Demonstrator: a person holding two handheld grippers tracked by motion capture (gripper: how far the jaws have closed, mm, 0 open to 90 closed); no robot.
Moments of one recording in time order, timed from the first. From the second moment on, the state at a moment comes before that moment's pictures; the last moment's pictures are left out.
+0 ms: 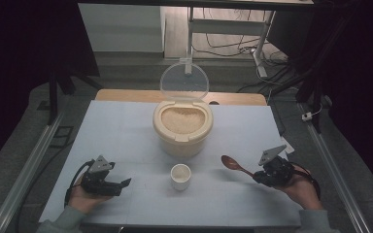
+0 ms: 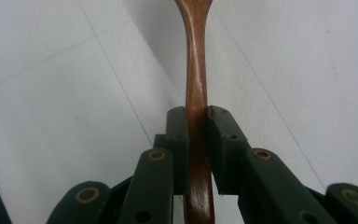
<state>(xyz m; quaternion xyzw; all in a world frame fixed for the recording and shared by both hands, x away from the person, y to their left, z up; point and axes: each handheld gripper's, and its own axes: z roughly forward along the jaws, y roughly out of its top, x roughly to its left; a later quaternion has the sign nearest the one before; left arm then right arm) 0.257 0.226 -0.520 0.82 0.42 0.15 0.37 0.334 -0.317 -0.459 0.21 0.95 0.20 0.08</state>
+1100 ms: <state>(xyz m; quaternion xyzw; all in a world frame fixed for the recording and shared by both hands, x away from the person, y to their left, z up) 0.258 0.226 -0.521 0.82 0.42 0.15 0.37 0.316 -0.253 -0.431 0.11 0.95 0.26 0.09</state>
